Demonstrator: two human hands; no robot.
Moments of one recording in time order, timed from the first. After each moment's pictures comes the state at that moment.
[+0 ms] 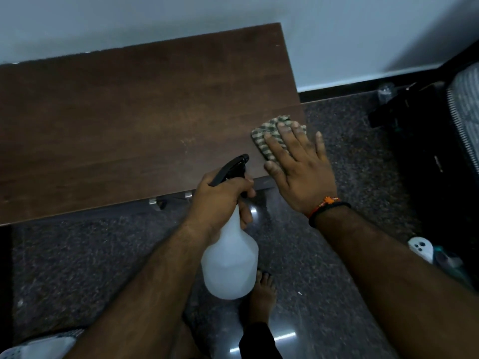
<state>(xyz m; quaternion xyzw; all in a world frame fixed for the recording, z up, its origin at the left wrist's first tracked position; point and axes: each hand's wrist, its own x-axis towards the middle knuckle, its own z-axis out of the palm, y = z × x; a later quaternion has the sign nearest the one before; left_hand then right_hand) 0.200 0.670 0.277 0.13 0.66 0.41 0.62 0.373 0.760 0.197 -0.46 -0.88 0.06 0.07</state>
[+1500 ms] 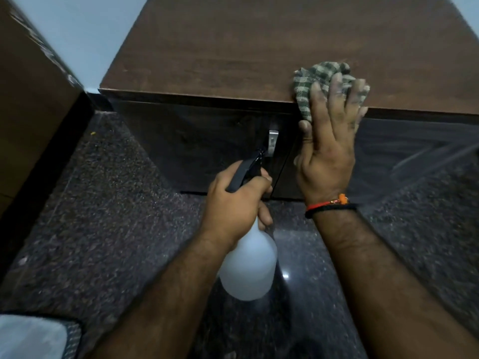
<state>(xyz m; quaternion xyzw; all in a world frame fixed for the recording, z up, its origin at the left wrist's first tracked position) 0.079 0.483 0.125 0.23 0.64 0.59 0.43 0.166 0.620 0.102 -0.35 -0.80 0.07 0.48</state>
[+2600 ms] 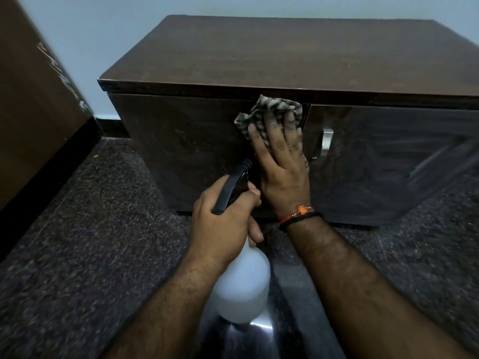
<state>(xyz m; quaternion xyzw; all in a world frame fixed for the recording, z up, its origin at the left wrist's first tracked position) 0.077 0.465 0.072 0.29 0.62 0.66 0.32 0.127 0.617 0.017 -0.22 -0.85 -0.04 0.48</state>
